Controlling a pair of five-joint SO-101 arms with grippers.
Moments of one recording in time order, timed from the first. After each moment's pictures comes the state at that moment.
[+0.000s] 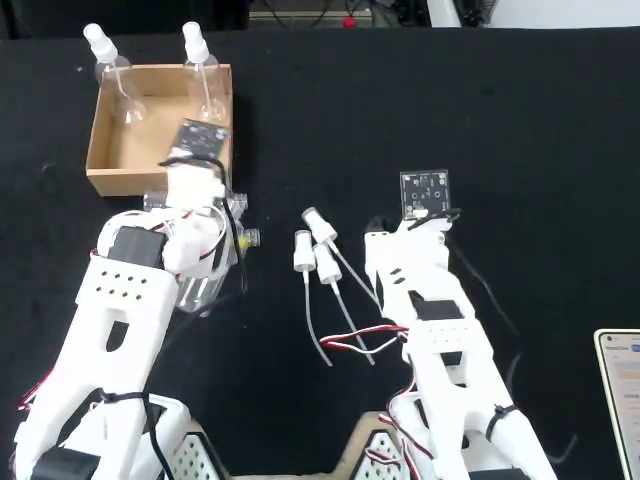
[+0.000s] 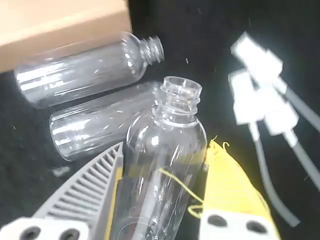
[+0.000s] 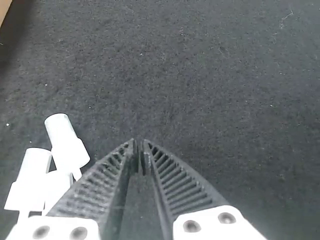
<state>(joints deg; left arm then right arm) 5.5 -36.2 40.3 61.2 -2.9 -3.5 -38.9 79.4 6.0 1.5</state>
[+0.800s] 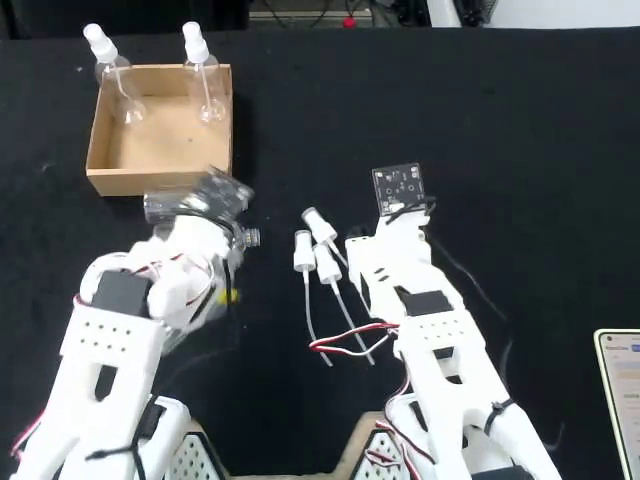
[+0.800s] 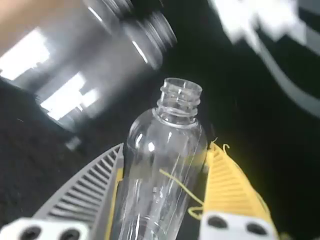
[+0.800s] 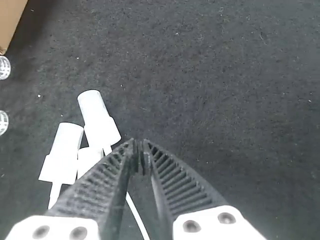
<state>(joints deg) 5.5 -50.5 49.5 73.5 -26.7 -9.2 -38.9 75.1 16.0 1.5</state>
